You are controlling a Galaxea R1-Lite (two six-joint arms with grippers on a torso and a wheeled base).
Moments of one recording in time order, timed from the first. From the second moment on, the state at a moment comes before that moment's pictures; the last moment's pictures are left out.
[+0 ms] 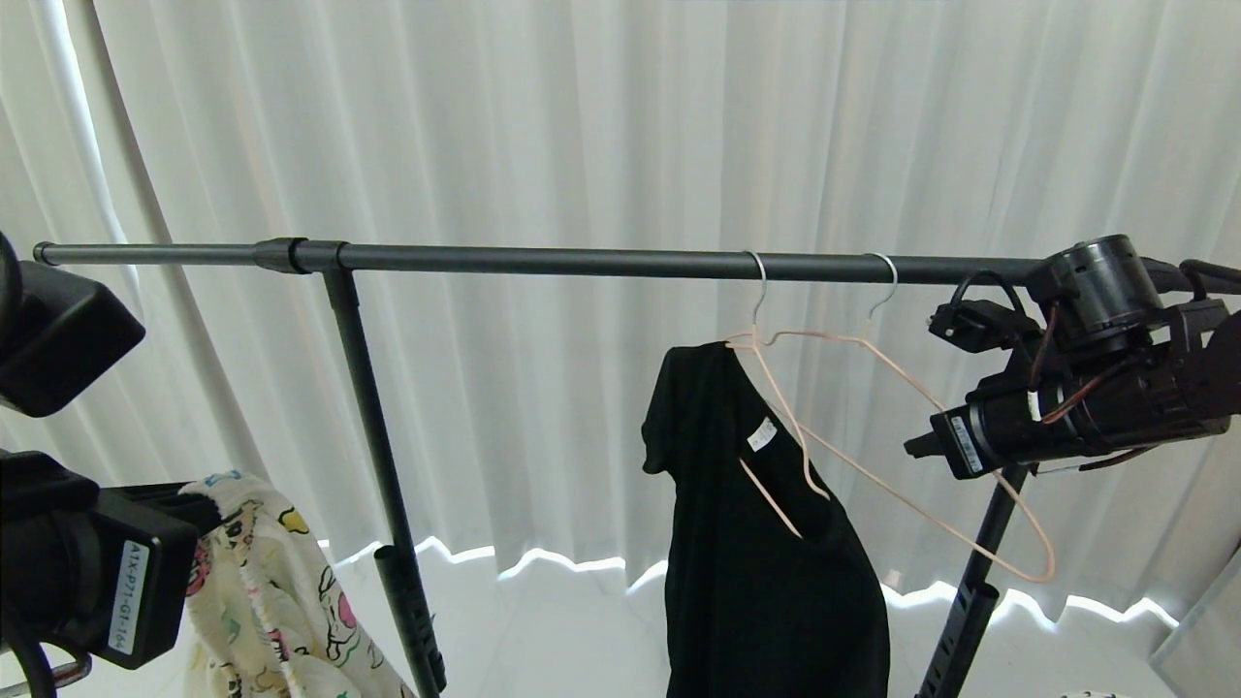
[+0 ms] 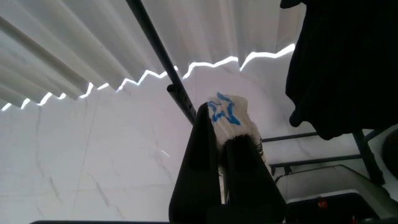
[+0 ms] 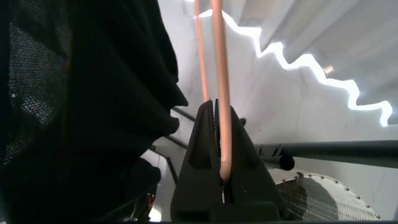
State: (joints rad) left arm -0.72 1.10 -0.99 0.58 0.53 -0.11; right arm 0.35 1.68 -1.18 0.29 0.16 -0.02
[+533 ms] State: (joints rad) left arm -0.72 1.09 -0.99 0.58 0.53 -0.11; right arm 0.36 1.60 -1.12 0.13 0.17 -0.01
